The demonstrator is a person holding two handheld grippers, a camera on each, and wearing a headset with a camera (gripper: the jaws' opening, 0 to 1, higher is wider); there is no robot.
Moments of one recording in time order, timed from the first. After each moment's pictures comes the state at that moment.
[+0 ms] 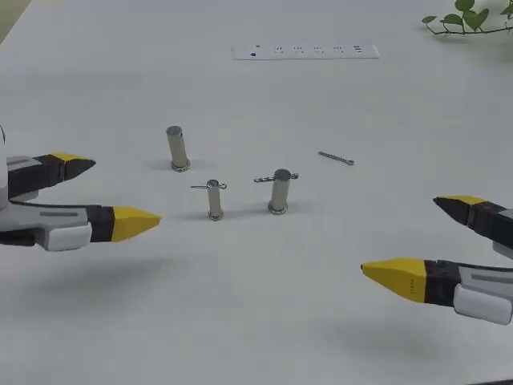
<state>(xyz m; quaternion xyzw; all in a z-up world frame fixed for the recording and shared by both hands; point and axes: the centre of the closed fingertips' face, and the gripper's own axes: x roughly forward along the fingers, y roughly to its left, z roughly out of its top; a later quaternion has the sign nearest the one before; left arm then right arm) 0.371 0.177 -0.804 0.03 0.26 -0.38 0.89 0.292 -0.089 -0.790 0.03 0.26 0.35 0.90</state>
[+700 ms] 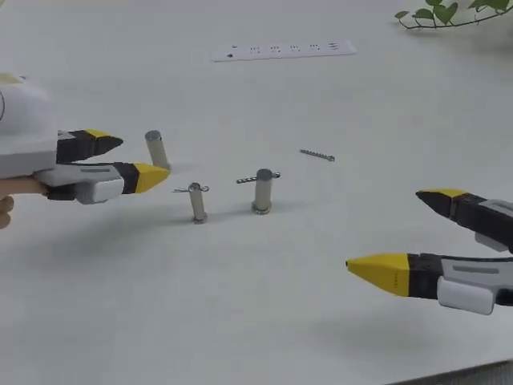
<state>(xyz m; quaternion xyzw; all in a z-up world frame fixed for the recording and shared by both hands) 0.424 0.144 -0.813 0.08 0.26 -0.38 0.89 0.291 -0.088 -0.789 0.03 0.26 0.34 0.90</state>
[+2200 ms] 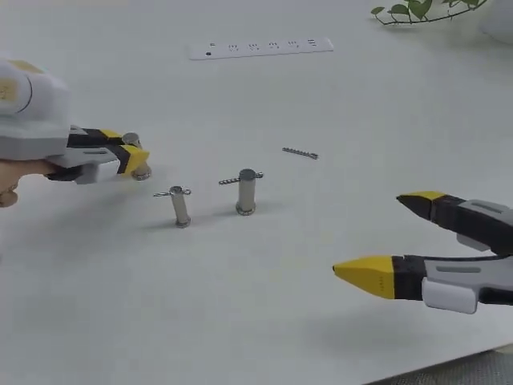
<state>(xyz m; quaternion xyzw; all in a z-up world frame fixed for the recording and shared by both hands) 0.460 0.136 -0.832 0.12 0.27 -0.38 0.88 0.287 -0.089 -0.797 0.03 0.28 0.34 0.90</state>
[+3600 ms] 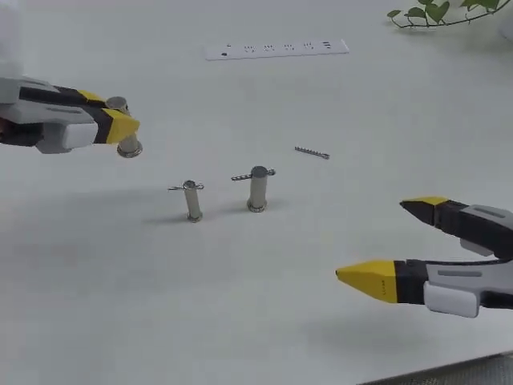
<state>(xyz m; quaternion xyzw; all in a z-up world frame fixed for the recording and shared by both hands) 0.393 0.137 -0.732 0.12 0.27 -0.37 0.88 0.281 -0.082 -0.801 0.03 0.28 0.35 0.89</state>
